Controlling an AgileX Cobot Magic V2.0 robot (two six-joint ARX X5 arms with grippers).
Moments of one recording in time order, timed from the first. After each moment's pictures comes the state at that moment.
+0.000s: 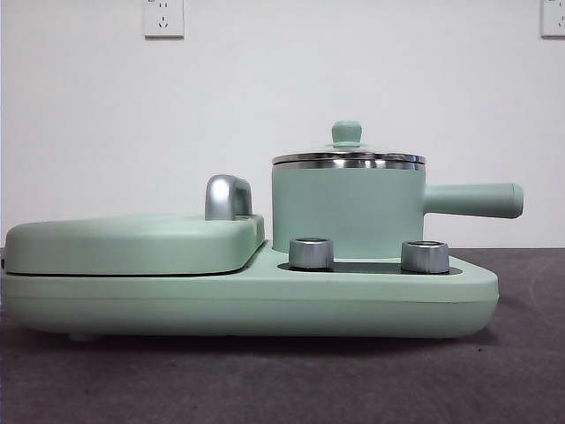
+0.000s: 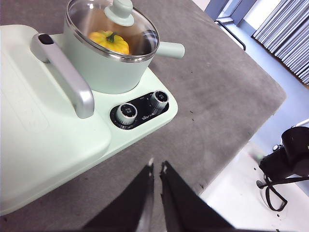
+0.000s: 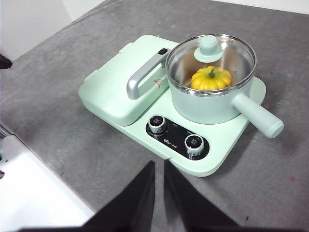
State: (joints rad) left arm -0.67 0.57 0.86 -0.75 0.28 -0.30; right arm 0.63 0.46 1.06 -1.06 -0.13 0.18
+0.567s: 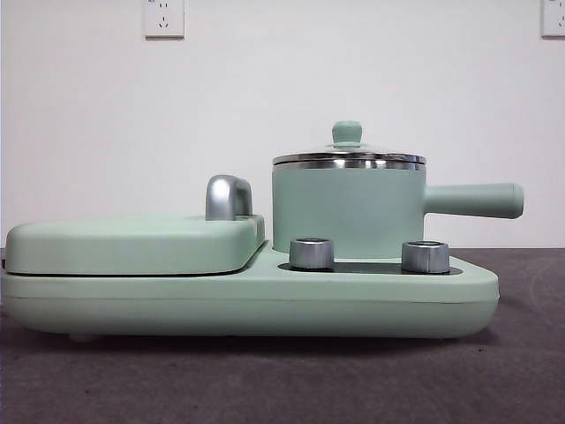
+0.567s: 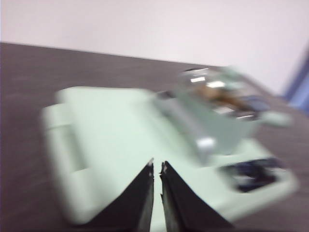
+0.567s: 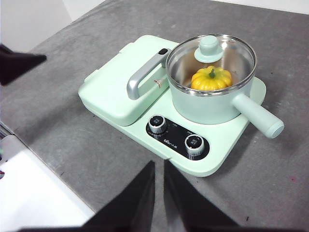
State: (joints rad) left arm -0.23 0.19 0.29 -0.26 0.29 -0.22; right arm 0.63 0.46 1.06 -1.06 -0.13 0.18
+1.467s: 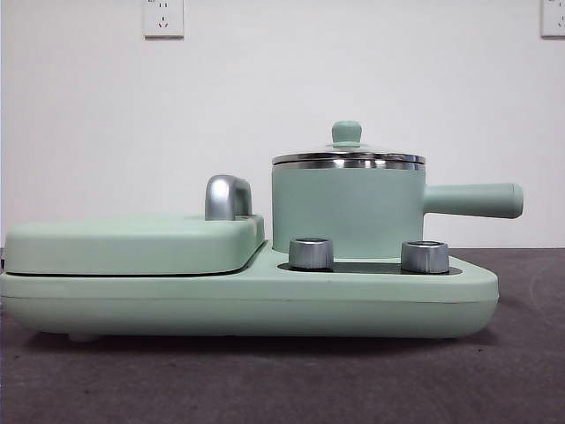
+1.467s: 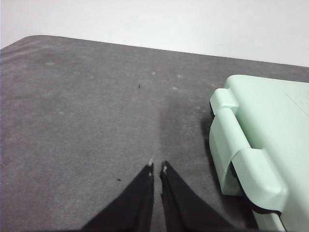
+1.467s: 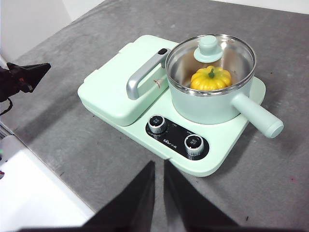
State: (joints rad) left arm -0.03 0.01 0.03 -0.18 -0.02 -0.12; right arm 0.63 0.46 1.06 -1.06 -0.13 0.18
